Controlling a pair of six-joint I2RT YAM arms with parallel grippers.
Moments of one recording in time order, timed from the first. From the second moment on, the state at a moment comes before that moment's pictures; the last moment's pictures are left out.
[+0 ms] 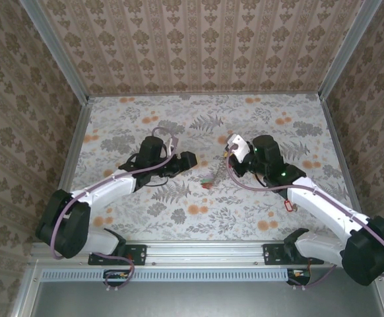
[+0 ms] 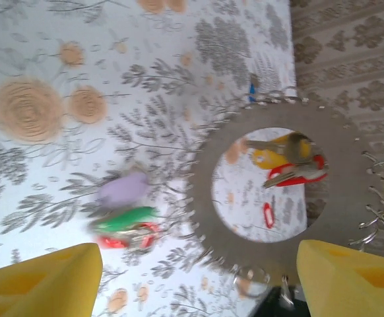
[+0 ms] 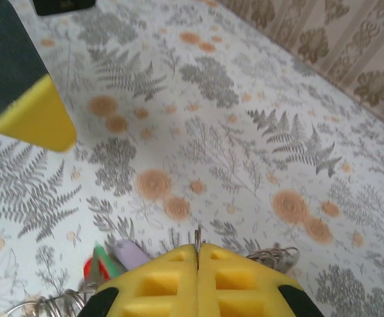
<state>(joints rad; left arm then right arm) -0.60 1.36 0.72 0.02 0.51 -0.85 0.49 1.13 0.76 -0.15 -0.18 -0.33</state>
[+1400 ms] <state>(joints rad) -0.63 1.36 0.63 0.51 0.87 0.06 0.46 1.18 0.68 -0.04 -0.72 -0.41</state>
